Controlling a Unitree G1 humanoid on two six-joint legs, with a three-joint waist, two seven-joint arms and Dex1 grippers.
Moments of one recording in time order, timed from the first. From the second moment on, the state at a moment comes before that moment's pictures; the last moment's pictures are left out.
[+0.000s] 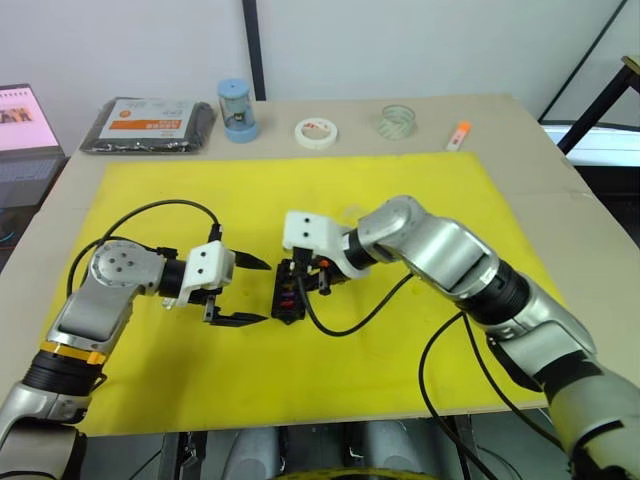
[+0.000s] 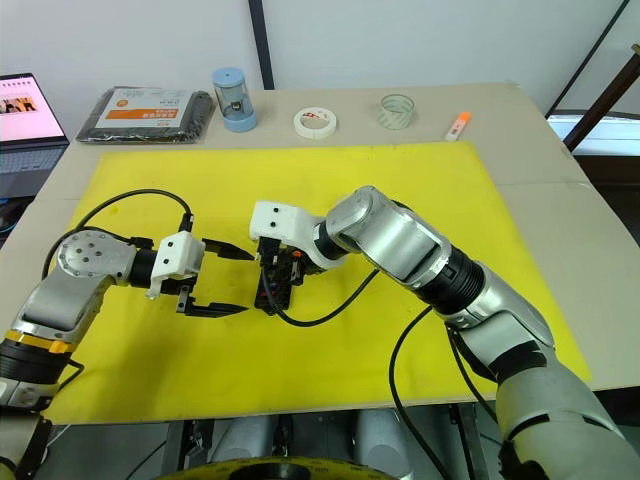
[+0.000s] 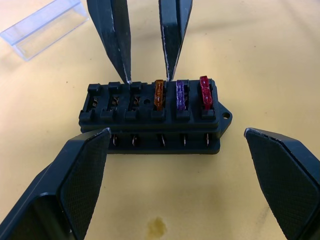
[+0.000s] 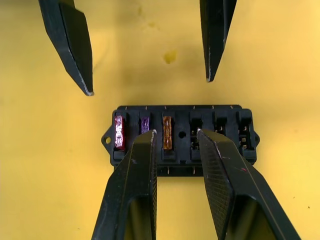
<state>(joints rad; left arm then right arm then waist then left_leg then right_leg) -0.36 0.80 -0.13 -0.02 -0.29 0.05 -1.35 -0.99 -0.46 0.62 -0.22 0.26 1.11 0.97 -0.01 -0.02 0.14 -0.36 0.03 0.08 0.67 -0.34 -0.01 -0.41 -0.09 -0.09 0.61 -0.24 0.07</state>
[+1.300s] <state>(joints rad) -0.37 0.82 -0.09 -0.04 -0.33 0.14 -1.34 -0.91 -0.49 0.54 -0.20 0.29 0.98 1.02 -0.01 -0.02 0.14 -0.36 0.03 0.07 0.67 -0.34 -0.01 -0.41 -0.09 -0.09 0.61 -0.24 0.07</state>
